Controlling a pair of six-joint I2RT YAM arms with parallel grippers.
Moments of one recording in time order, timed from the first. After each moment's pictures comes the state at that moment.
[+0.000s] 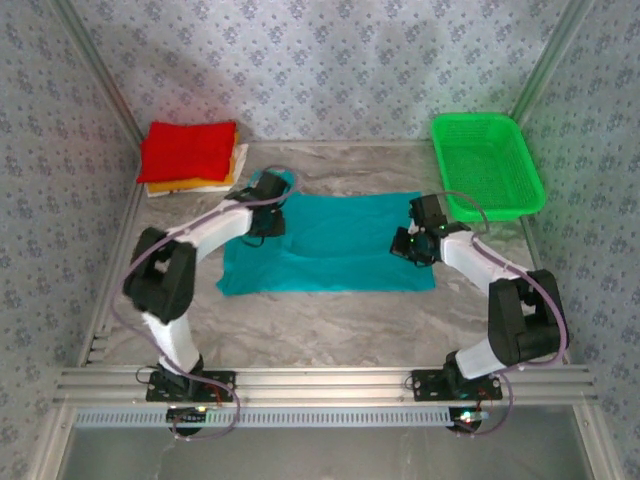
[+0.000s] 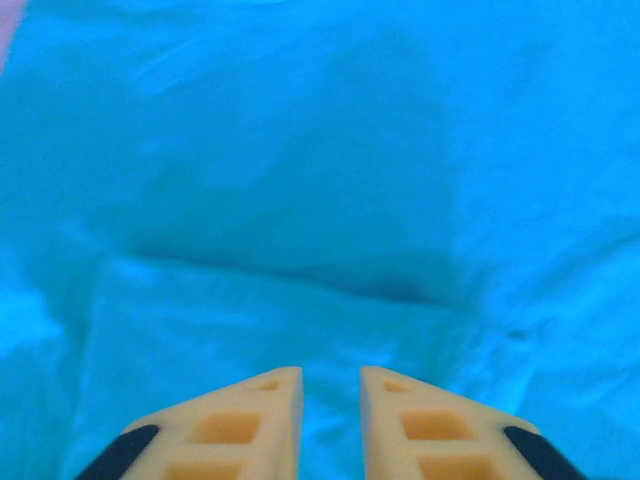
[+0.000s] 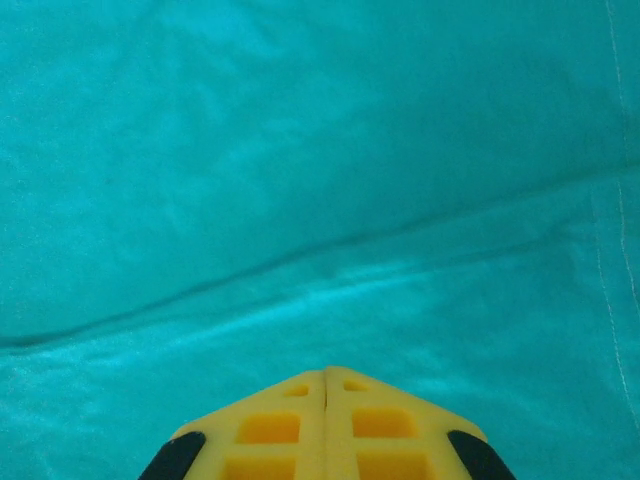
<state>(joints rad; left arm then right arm) -0.47 1.76 1.23 -0.57 -0.19 -0.49 0.25 1.49 0.90 -0.47 -0.14 0.53</state>
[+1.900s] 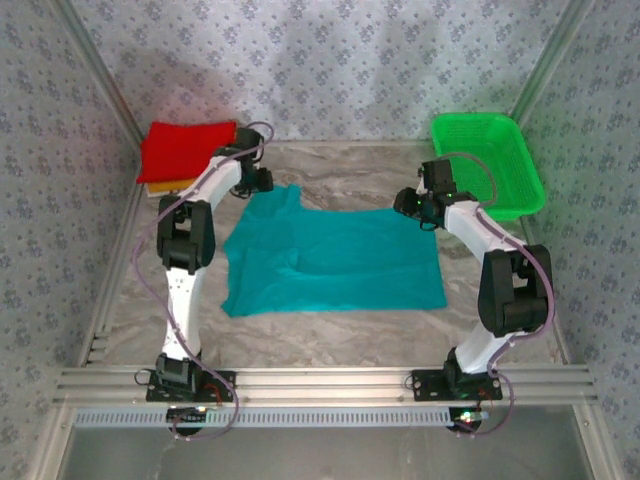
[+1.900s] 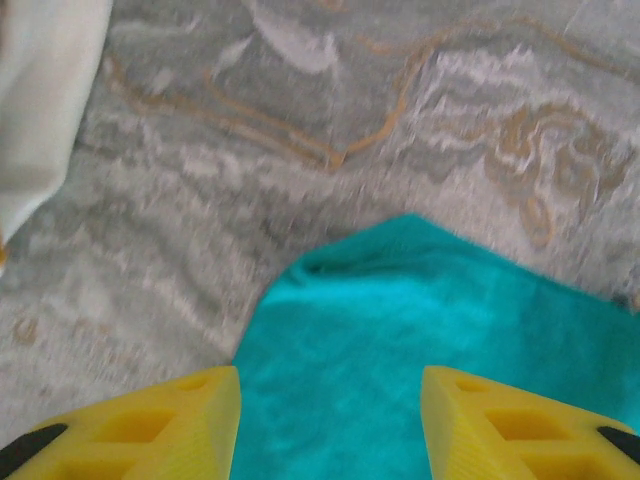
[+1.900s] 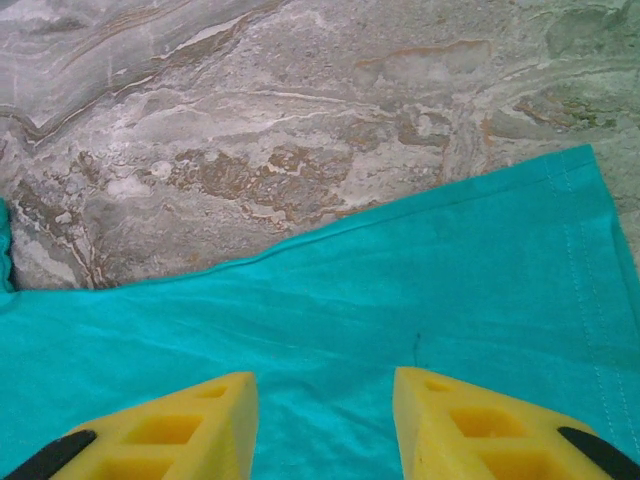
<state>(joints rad) -0.25 2.35 2.03 -0.78 -0.01 -0.32 0.15 1.65 1.16 -0.38 -0.13 0.42</state>
